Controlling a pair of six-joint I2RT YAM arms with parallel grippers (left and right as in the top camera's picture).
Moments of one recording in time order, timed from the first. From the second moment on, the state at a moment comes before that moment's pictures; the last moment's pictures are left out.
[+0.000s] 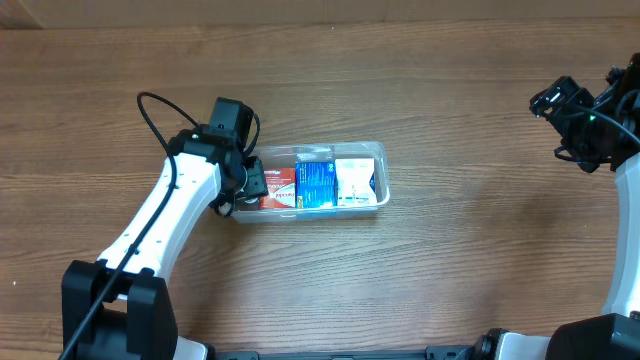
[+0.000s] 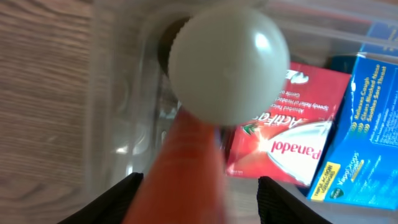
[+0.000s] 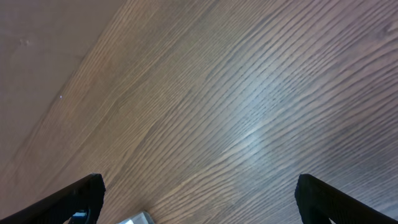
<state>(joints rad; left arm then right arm) -0.23 1.65 1.19 -0.94 -0.02 -0.47 -0.34 1.51 1.48 -0.97 -0.23 0.49</state>
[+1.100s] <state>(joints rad) 0.15 1.49 1.67 -1.50 -0.02 -0.17 -0.34 1.51 1.48 -0.97 -0.23 0.49</state>
